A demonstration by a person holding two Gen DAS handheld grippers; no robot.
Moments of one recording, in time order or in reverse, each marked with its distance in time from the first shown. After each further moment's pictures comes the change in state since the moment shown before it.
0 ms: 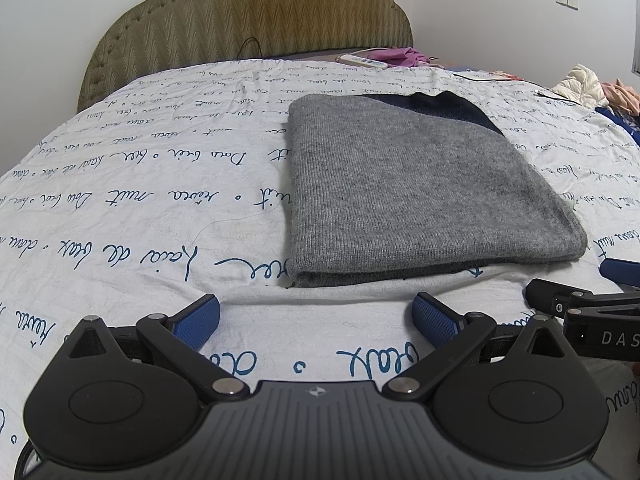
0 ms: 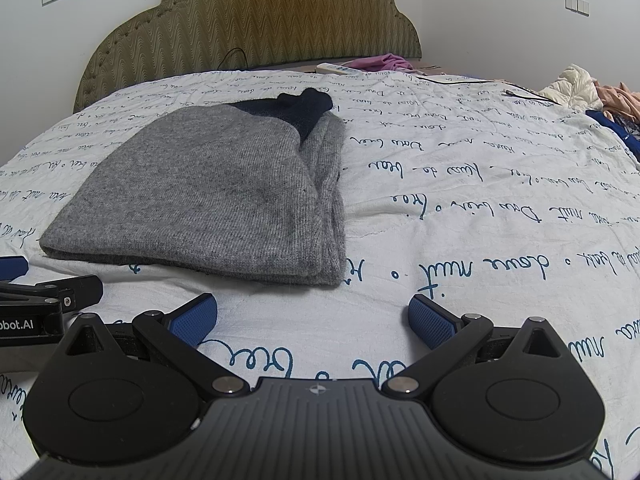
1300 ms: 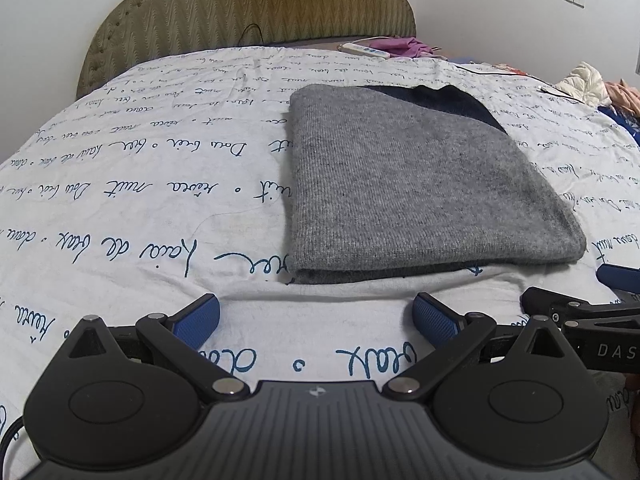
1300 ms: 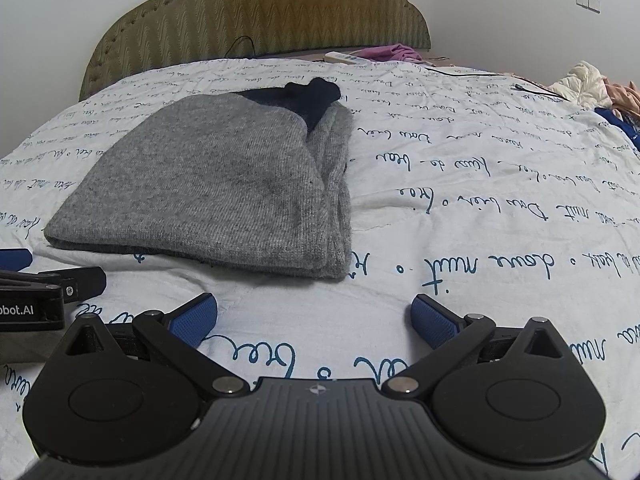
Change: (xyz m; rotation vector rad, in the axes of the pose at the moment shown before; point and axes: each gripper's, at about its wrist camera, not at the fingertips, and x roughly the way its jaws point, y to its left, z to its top) left arm 0.001 0.000 0.004 -0.018 0.043 -0.007; right arm -0.002 0.005 0.001 -0.012 0.038 0.015
